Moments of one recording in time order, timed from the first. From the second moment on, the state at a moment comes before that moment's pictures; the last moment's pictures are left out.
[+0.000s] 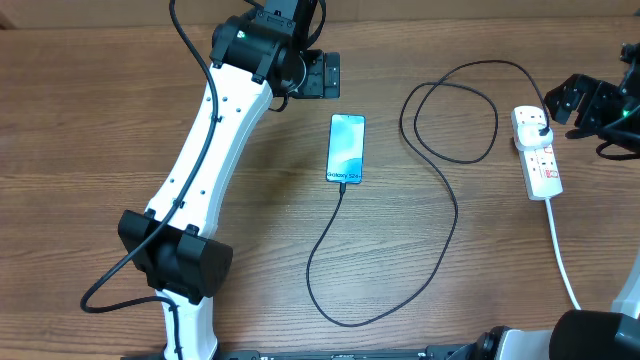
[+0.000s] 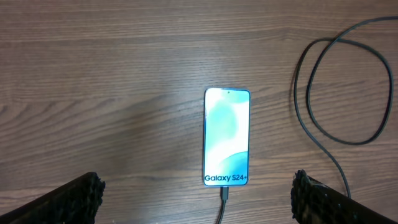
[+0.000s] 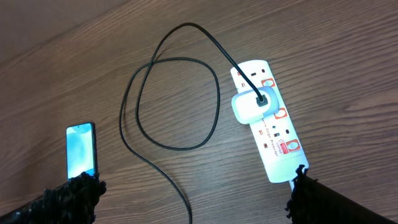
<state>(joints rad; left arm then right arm) -0.41 2.05 2.24 -1.27 0.00 -0.38 -0.42 1.56 1.72 -1.18 -0.32 -0.01</state>
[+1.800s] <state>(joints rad) -0.36 0.99 0.55 0.09 -0.22 -0.26 -0.42 1.56 1.72 -1.18 -0.31 -0.01</state>
